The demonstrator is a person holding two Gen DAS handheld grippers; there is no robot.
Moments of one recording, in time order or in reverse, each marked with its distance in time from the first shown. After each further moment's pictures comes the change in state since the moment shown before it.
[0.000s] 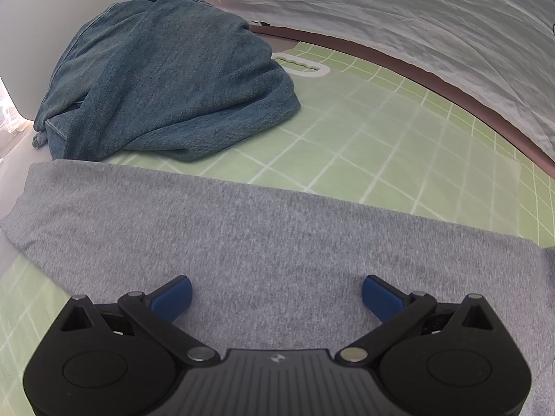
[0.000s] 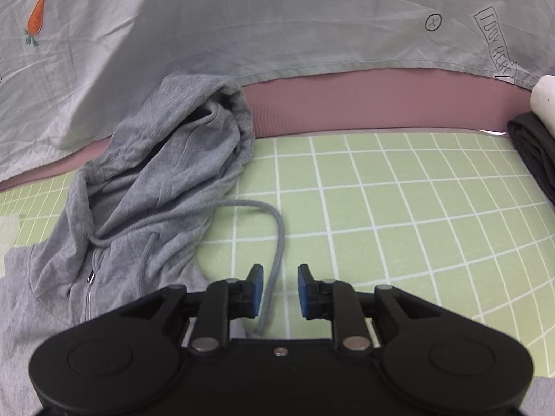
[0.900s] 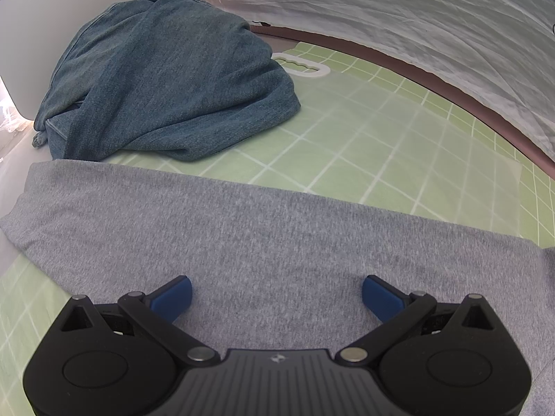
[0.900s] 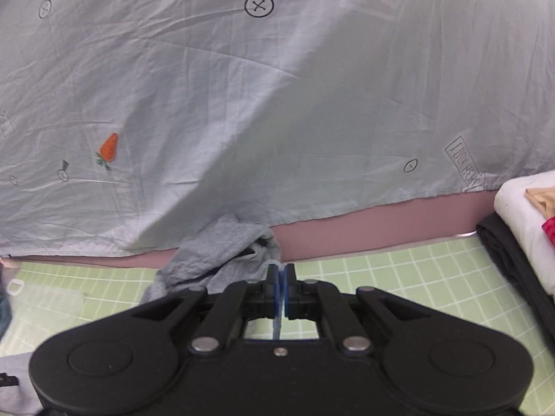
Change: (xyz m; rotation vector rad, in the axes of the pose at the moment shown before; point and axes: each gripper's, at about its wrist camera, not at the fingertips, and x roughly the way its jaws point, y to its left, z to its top) left arm -0.001 0.001 -0.002 0.002 -0.005 -0.002; right arm -0.138 0.009 0.029 0.003 -0.303 0.070
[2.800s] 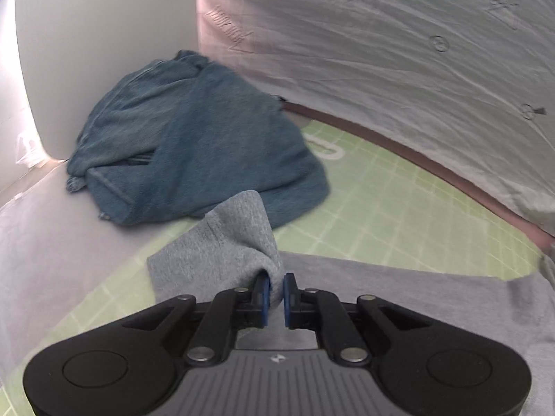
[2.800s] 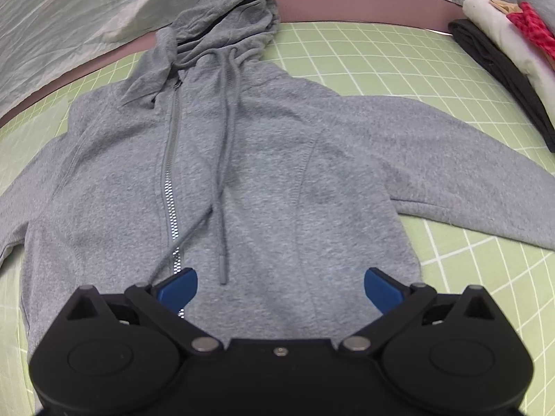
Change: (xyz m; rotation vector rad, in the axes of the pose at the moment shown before) left arm -0.071 0.056 0.007 0.031 -0.193 -0.178; right arm -0.030 0.064 -0.196 0.084 0.443 -0.200
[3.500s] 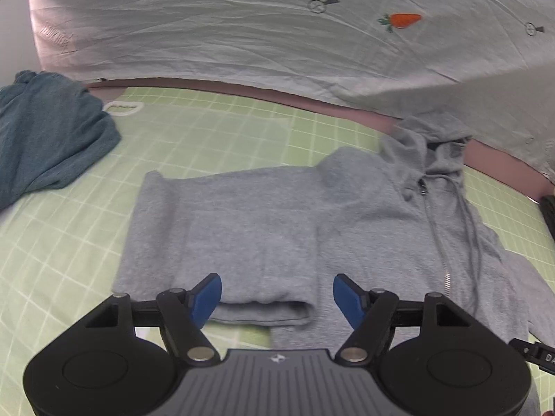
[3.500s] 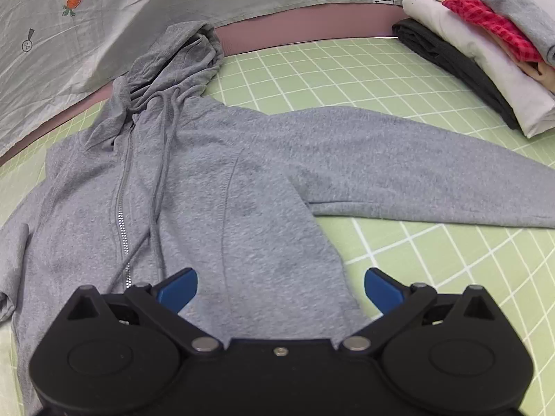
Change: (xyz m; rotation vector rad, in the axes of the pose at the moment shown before) left arm -0.040 -0.138 -0.074 0.217 0.150 -0.205; right arm -0.017 -0.049 -0.017 0.103 -0.115 0.002
